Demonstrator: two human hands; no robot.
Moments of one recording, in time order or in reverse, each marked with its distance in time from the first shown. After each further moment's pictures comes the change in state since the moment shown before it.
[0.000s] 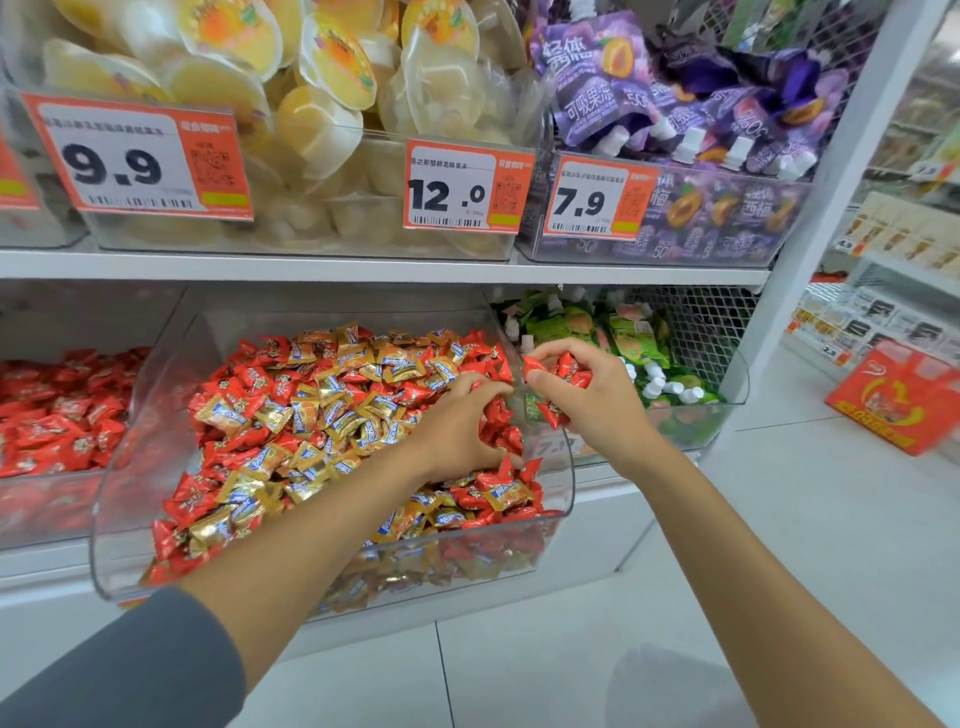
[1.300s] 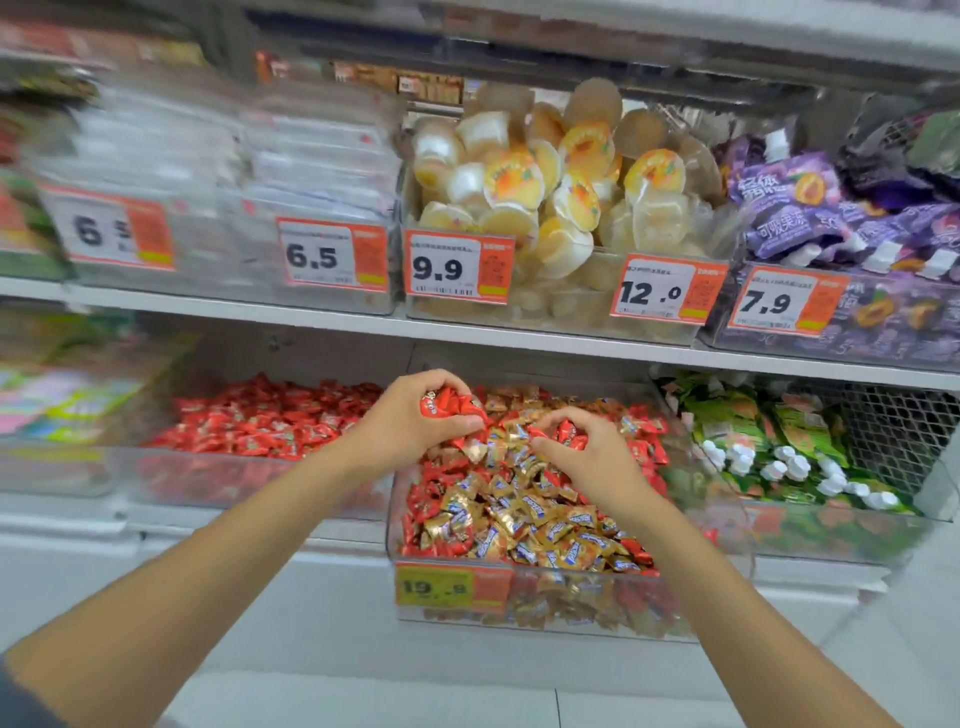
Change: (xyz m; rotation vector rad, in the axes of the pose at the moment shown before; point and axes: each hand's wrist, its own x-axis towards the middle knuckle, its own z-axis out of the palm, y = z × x) left_hand -0.178 -0.032 -0.175 -0.348 0.437 -0.190; right_hand -0.007 -0.074 0.132 0.009 -0.260 -0.006
